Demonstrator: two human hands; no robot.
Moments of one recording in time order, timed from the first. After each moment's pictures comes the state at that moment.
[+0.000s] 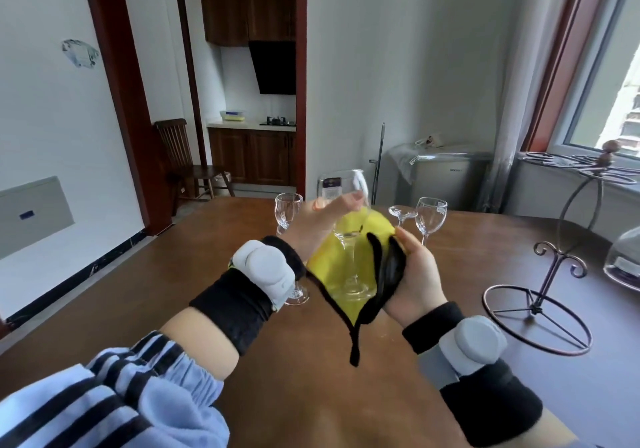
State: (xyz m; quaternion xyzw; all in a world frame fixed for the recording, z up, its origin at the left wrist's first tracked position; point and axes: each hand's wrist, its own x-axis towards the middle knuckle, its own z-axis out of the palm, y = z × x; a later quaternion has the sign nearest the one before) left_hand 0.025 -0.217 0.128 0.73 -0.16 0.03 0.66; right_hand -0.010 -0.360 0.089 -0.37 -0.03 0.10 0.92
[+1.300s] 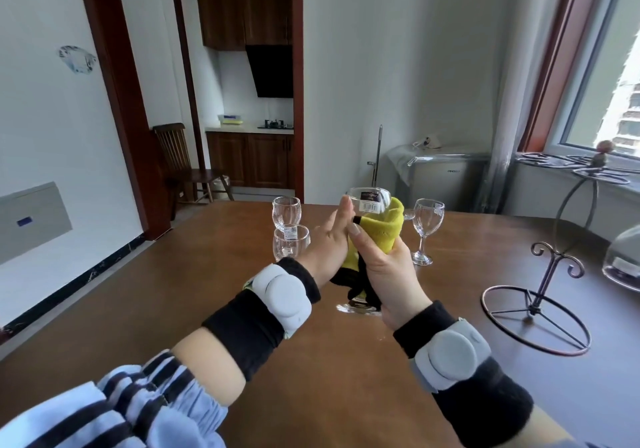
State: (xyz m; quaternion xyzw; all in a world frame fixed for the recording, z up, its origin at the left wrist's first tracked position) left_hand 0.005 -0.241 0.116 0.78 -0.12 0.04 0.61; right_hand -0.014 -0.344 0.090 -0.55 -0.15 -0.07 0.82
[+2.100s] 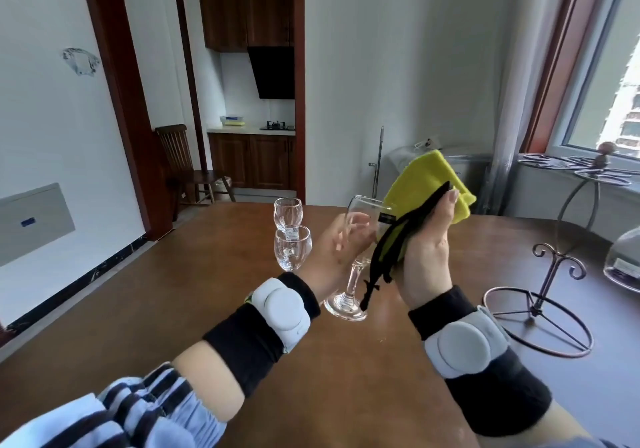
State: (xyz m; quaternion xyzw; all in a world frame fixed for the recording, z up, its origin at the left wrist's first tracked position) left_hand 0.004 -0.240 0.096 0.74 -0.23 0.08 0.62; right_hand -0.012 -0.358 0.116 -0.49 -0.13 -0.25 0.82
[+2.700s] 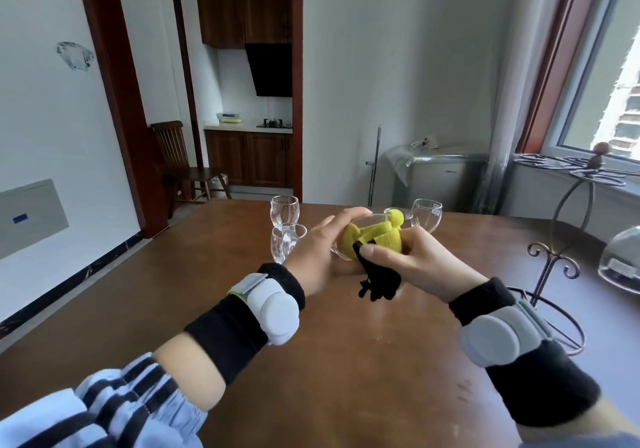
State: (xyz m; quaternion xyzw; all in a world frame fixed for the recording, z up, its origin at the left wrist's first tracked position) left_hand 0.014 -0.221 0.097 0.84 -0.28 0.14 0.45; right_hand -0.019 -0.399 0.123 -0.81 -0.27 -0.03 0.52
